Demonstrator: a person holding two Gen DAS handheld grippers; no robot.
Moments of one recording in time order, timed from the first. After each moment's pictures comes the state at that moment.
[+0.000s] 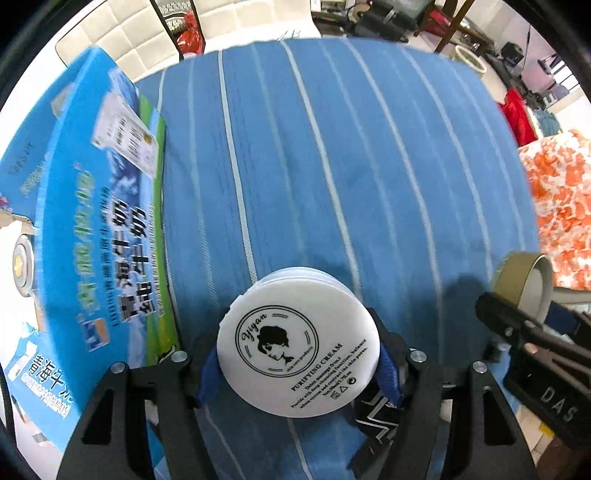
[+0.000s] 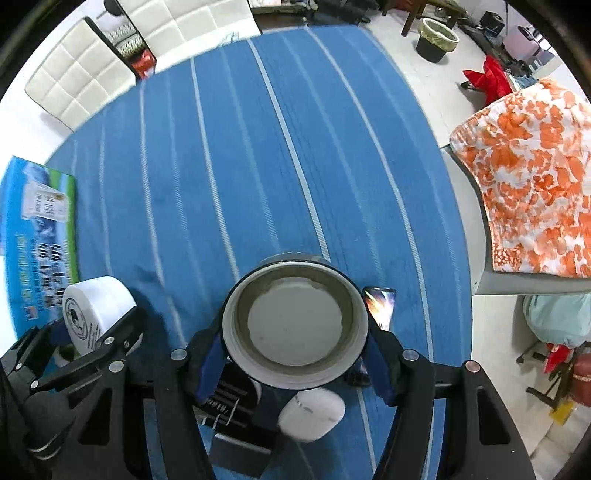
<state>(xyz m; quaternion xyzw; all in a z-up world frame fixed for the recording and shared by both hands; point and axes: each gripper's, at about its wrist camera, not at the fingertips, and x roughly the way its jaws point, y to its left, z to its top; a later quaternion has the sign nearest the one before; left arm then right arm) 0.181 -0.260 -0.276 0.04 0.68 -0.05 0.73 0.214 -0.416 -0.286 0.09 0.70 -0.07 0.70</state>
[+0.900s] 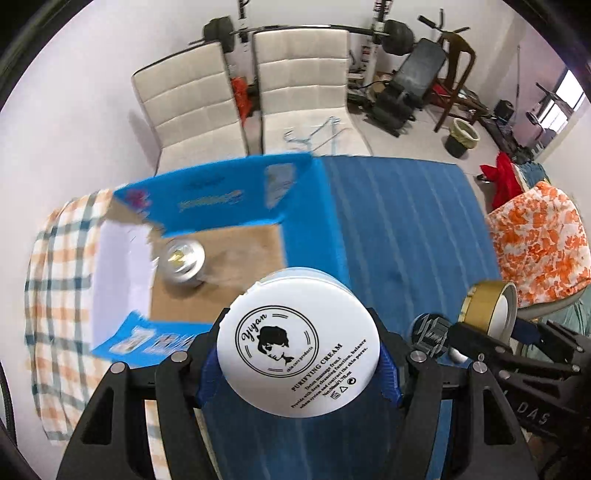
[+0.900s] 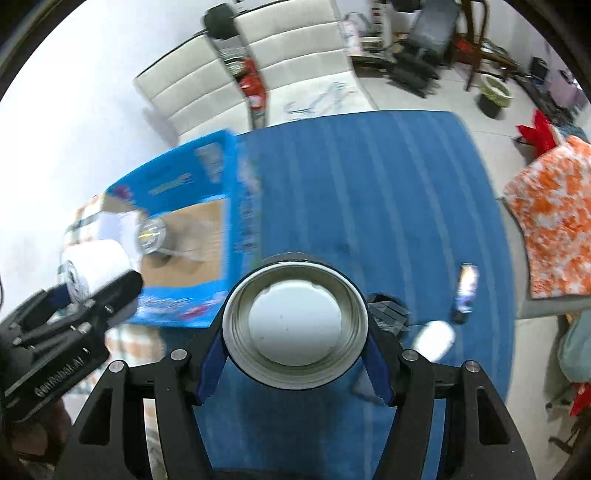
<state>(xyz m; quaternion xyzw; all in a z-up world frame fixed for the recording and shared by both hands) 0.102 -0.104 -0.119 0.01 0.58 -0.02 0.81 0.149 -0.265 -0.138 0.11 0.63 0.06 0.77</state>
